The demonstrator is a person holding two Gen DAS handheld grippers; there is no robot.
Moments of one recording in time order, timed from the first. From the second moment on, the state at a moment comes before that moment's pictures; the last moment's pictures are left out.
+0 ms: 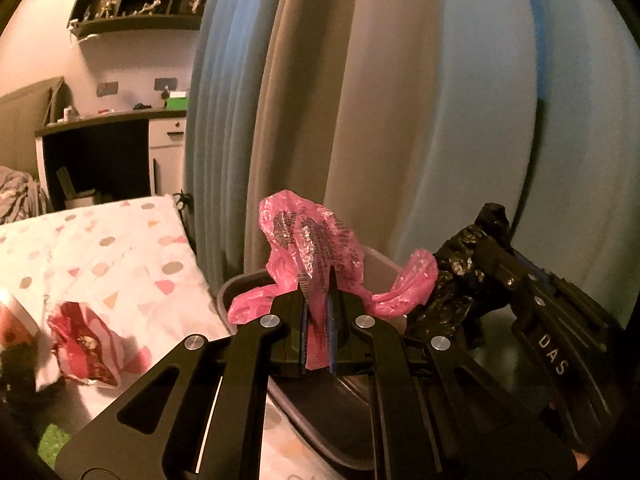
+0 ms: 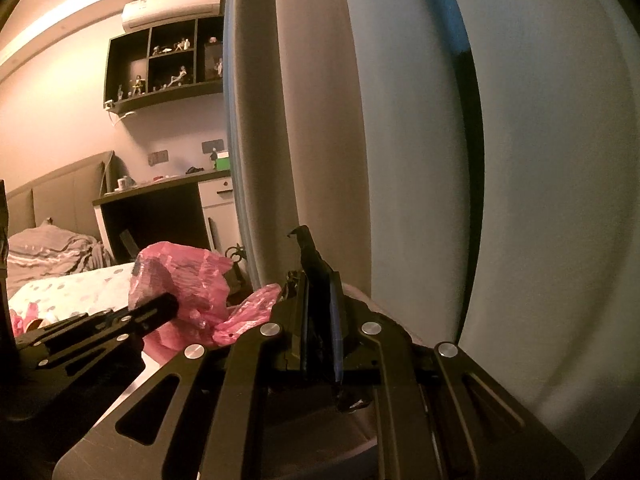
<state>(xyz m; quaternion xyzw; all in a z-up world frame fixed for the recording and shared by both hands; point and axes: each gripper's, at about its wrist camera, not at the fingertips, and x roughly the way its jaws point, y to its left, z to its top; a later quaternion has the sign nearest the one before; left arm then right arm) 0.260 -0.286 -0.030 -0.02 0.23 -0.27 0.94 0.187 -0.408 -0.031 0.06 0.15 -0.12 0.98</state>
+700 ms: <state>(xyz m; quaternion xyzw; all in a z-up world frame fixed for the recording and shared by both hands) 0.277 -0.274 -0.042 -0.07 0.25 -0.30 0.92 0.192 -0.416 -0.030 0.07 0.15 -0.12 0.98</state>
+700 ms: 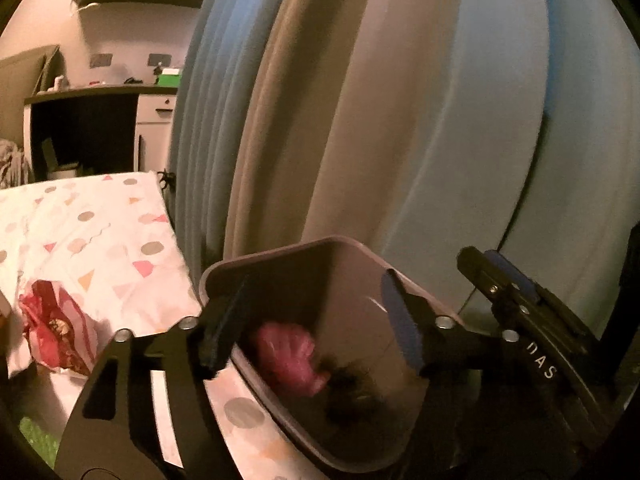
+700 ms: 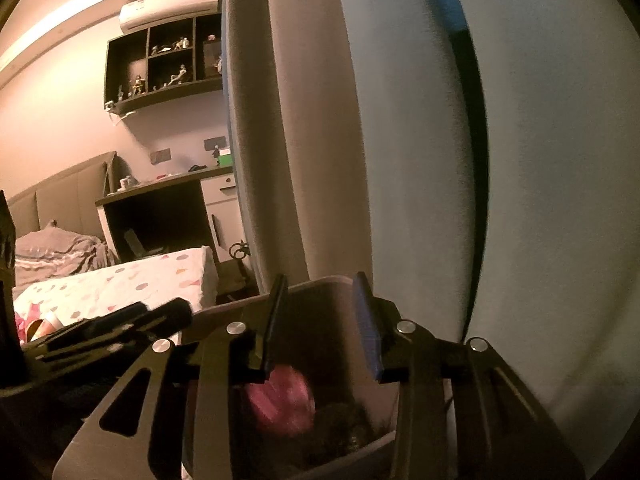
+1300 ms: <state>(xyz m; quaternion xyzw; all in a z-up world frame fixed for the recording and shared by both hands) 0.190 -0.180 -0.011 -0.05 0.19 -0.13 0.97 0.132 -0.363 -0.013 0.05 0.12 -0.10 0.99</state>
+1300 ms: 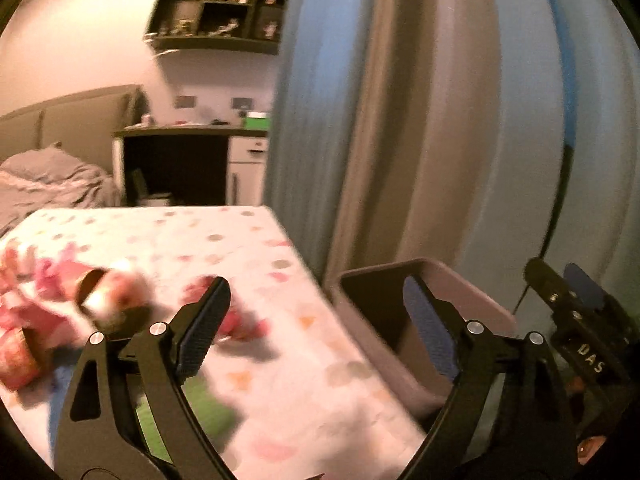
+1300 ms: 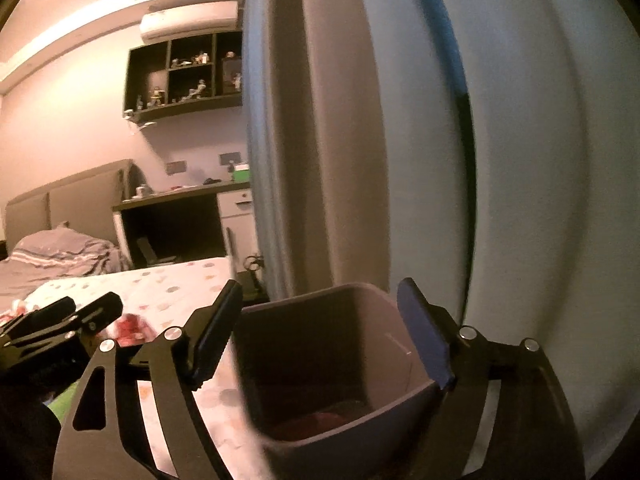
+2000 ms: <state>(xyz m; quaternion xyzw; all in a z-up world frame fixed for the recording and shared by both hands) 0.091 0.033 -0.013 -0.08 0.16 0.08 0.98 0.117 -0.186 -0.043 0.02 0.21 0.09 0.97</state>
